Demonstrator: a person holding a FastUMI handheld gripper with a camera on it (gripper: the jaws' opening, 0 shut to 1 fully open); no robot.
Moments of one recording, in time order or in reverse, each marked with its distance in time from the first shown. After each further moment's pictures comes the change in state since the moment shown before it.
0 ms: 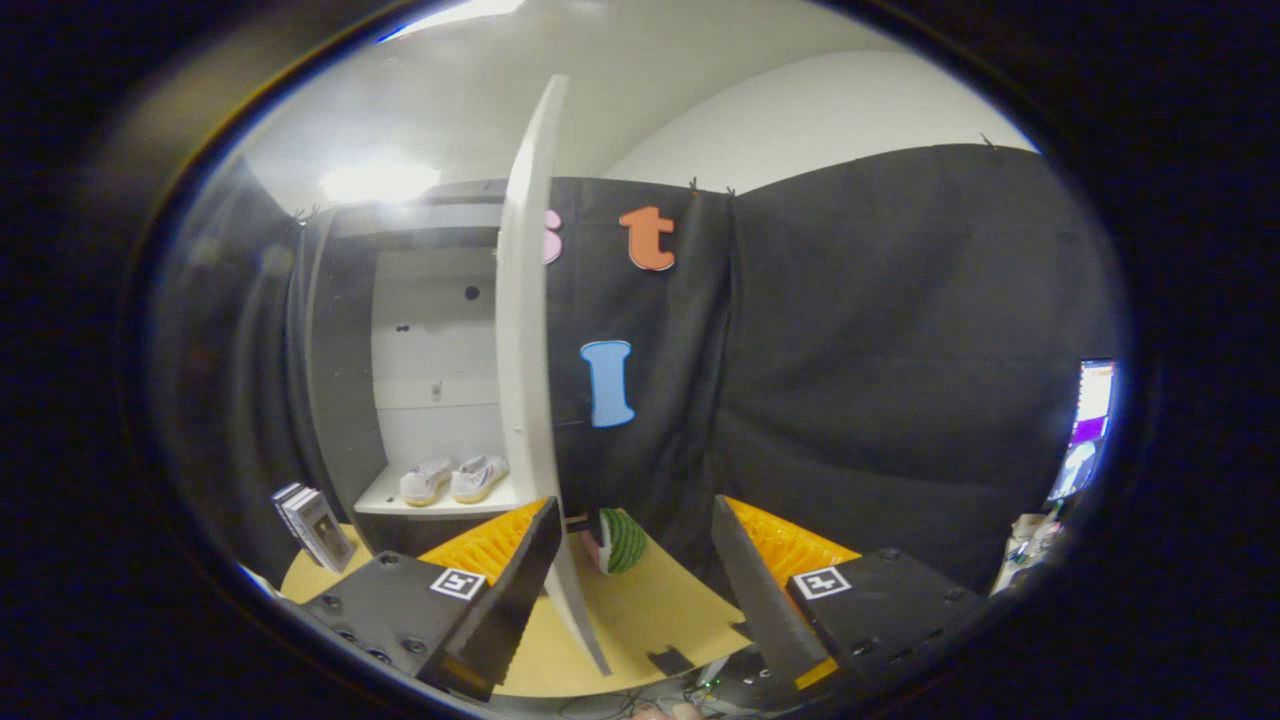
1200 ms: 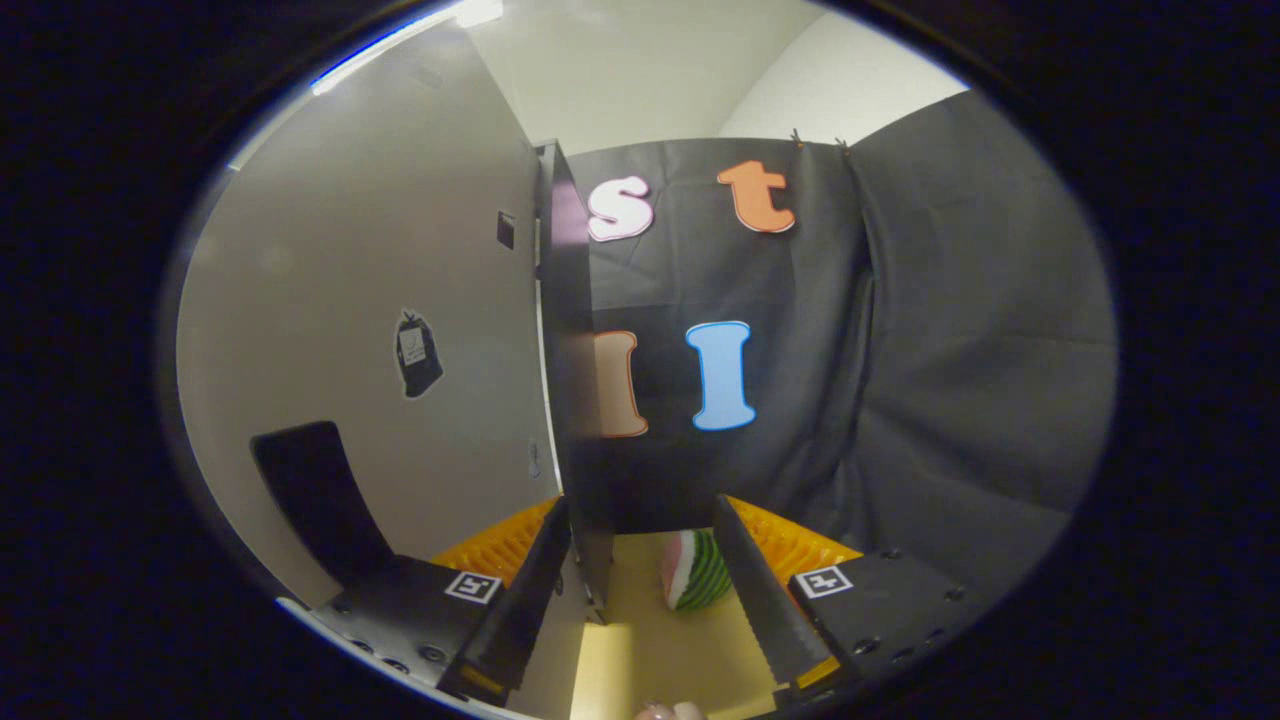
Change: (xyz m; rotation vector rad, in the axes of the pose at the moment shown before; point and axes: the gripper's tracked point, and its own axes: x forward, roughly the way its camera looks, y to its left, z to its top) arm 0.174 0.057 -0.017 0.016 0.054 0.452
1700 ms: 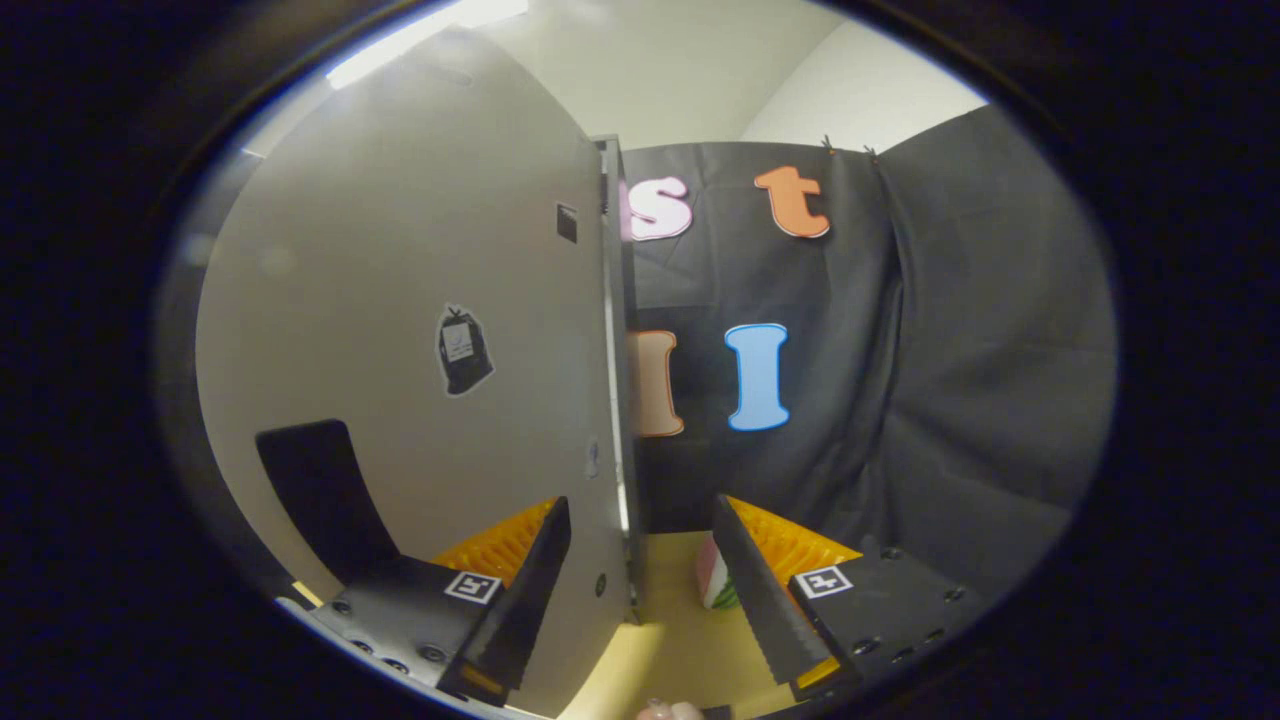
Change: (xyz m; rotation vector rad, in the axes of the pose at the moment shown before) arm -0.012 0.086 -0.006 0.004 -0.003 0.051
